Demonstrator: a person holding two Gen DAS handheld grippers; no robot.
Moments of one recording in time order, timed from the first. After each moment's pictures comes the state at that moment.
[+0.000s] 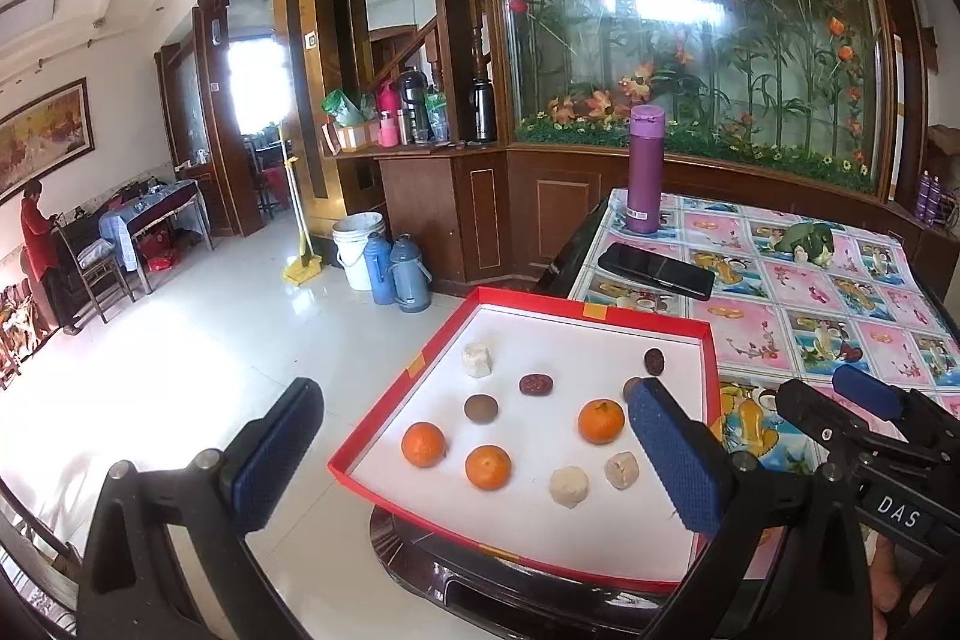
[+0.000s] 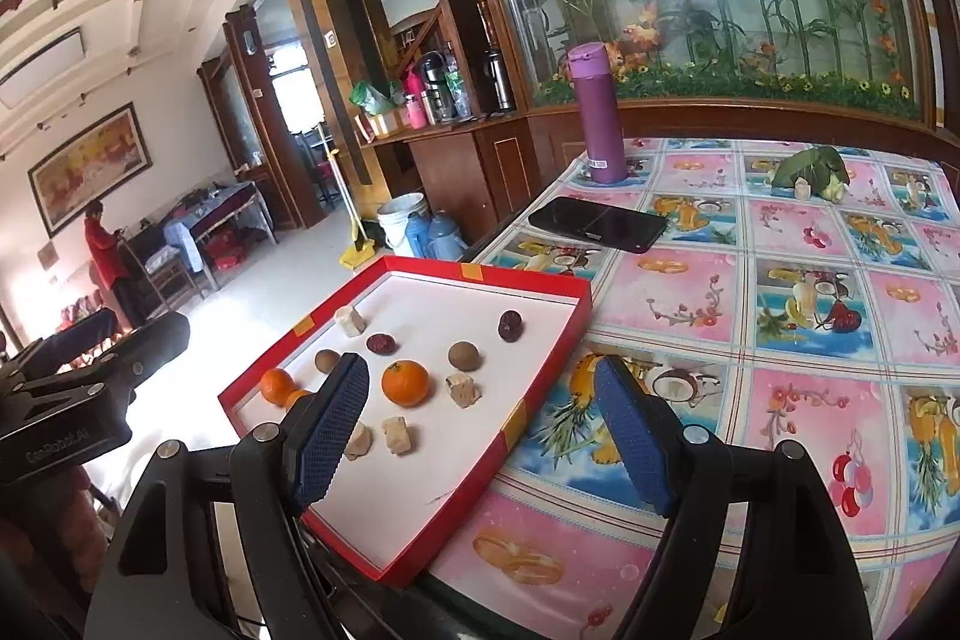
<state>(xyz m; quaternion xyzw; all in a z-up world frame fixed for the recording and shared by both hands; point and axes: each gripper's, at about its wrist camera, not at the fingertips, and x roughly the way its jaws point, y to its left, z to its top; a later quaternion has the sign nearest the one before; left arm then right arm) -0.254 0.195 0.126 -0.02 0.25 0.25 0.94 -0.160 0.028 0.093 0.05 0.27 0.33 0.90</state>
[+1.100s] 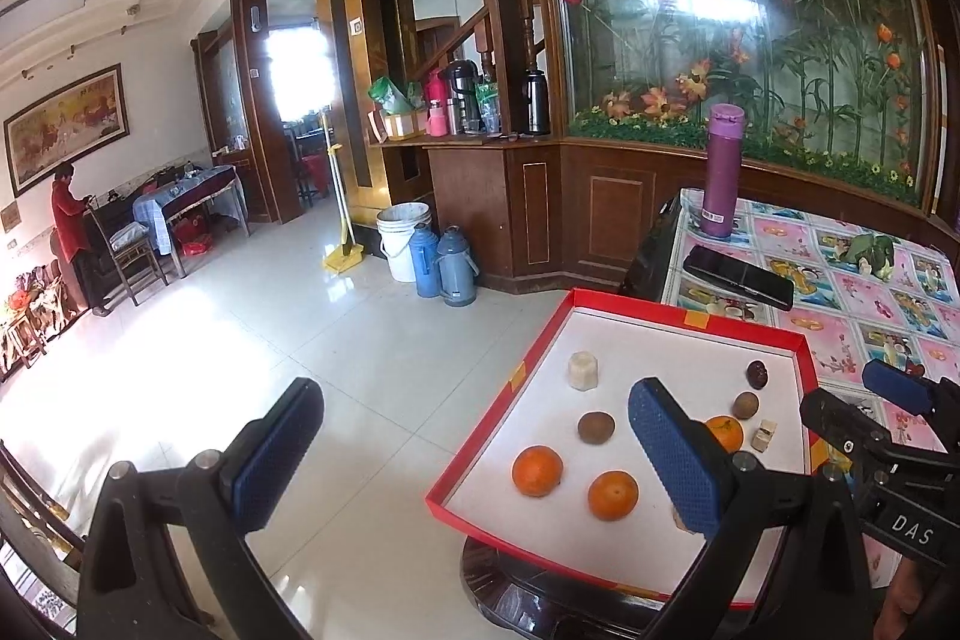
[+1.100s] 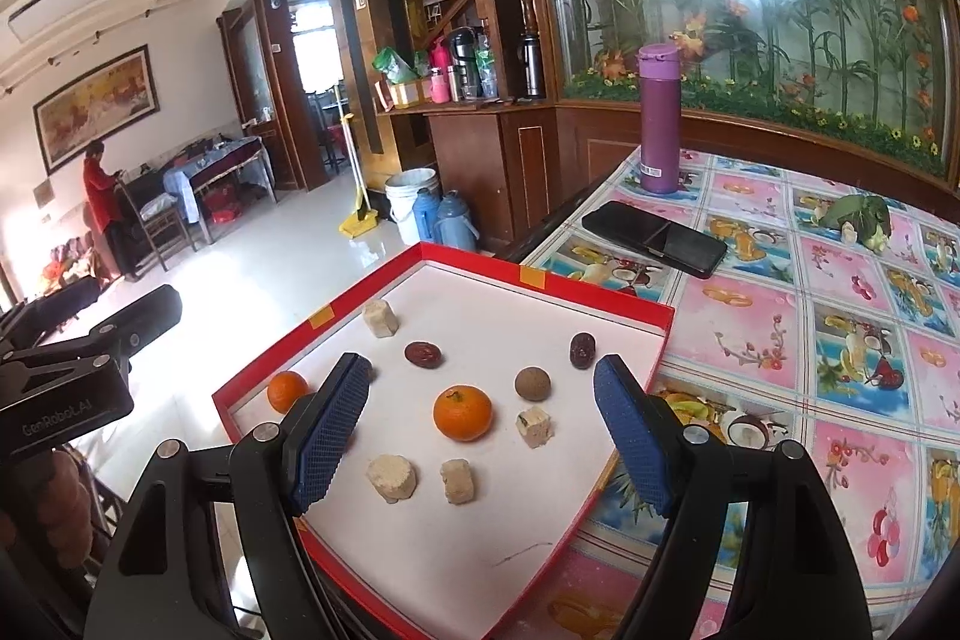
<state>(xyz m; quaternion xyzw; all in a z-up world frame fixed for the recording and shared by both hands) -0.253 0.263 0.115 -0.03 0.25 0.30 0.92 -0.156 0.106 0.093 -0.02 0.27 0.34 0.90</state>
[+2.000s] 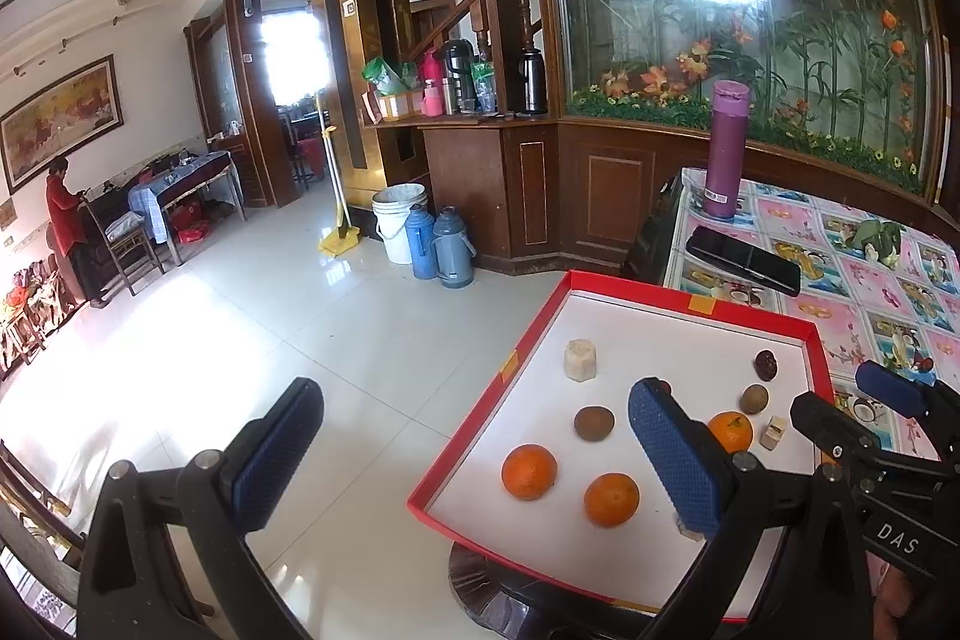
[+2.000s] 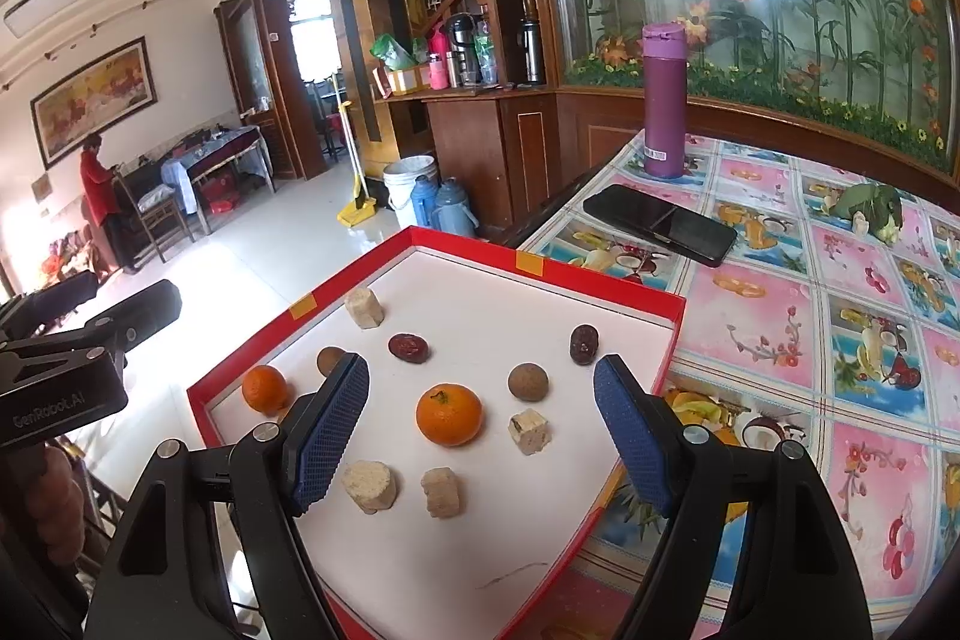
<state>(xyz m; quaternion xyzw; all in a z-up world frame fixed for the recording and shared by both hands) -0.238 0.268 0.105 -0.03 0.28 0.30 0.91 -0.138 0.110 0.078 -0.03 0.29 0.35 0.89</state>
